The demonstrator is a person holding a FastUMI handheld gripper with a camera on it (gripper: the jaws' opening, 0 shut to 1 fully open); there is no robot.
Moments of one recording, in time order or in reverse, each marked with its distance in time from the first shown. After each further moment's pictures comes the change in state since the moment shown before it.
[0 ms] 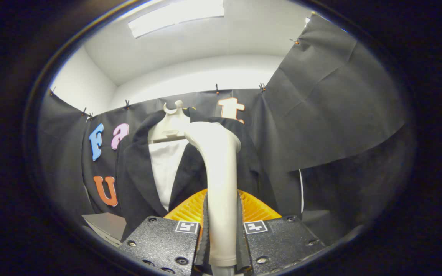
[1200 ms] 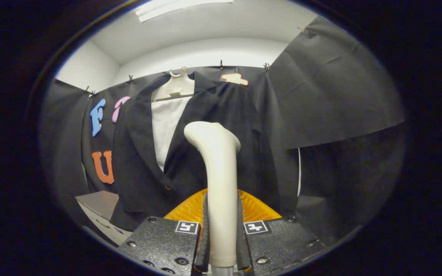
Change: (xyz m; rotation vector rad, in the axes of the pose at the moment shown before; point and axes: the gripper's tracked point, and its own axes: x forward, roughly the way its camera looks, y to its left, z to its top) arm -0.047 -0.007 -0.110 -0.066 0.247 -0.052
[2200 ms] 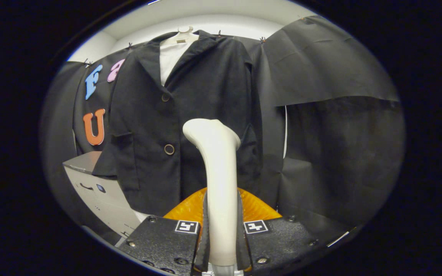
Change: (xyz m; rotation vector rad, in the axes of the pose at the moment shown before) arm -0.064 -0.018 -0.153 -0.061 0.247 -0.098
